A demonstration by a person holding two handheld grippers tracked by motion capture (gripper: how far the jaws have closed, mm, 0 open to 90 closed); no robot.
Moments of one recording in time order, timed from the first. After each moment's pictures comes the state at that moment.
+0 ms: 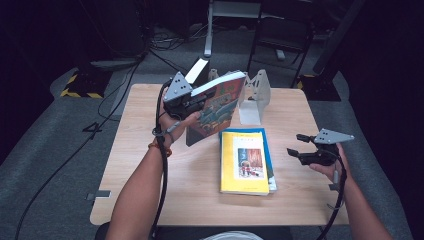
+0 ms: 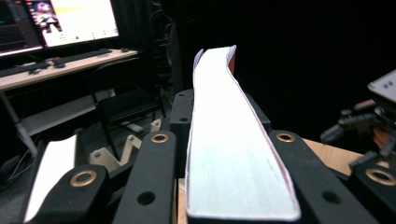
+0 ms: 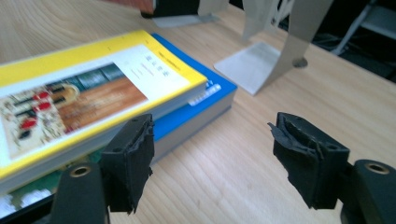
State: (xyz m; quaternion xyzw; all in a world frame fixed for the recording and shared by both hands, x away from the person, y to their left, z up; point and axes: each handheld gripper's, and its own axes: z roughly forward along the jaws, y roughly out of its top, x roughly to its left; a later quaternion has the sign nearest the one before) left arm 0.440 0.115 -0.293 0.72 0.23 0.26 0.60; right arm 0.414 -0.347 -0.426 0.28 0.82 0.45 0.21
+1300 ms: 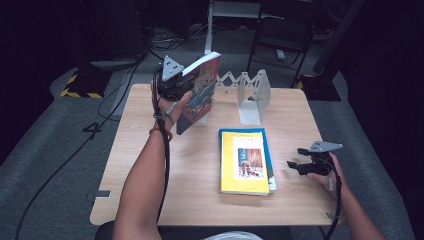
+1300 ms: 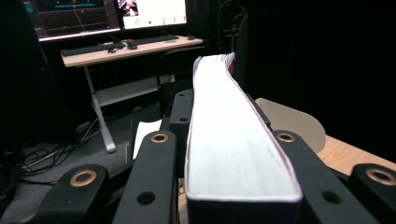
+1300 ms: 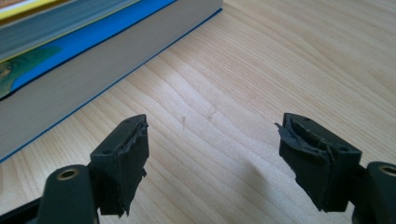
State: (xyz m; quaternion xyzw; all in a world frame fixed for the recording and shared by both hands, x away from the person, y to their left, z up) left arm 0.490 0.128 -0.292 0.68 0.35 0.33 0.56; right arm 0.420 -0.362 -0.488 0.34 0.84 0.38 0.17
